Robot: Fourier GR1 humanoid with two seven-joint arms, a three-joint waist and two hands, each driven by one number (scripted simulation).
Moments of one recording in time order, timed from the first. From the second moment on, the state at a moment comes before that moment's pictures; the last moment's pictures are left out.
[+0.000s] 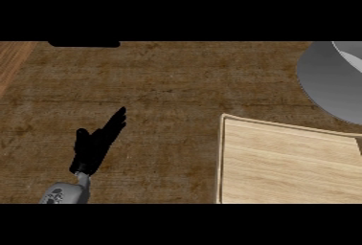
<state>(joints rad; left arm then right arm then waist) -0.10 0.20 -0.17 -1.37 0.09 -0.07 0.12 -0.18 -0.93 -0.52 -0.46 -0.02 0.23 -0.80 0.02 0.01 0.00</state>
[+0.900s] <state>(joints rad) -0.11 0.18 -0.16 -1.36 0.07 -0.10 0.13 -0.67 -1.03 -0.27 -0.41 0.27 0.11 -0.46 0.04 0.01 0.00</state>
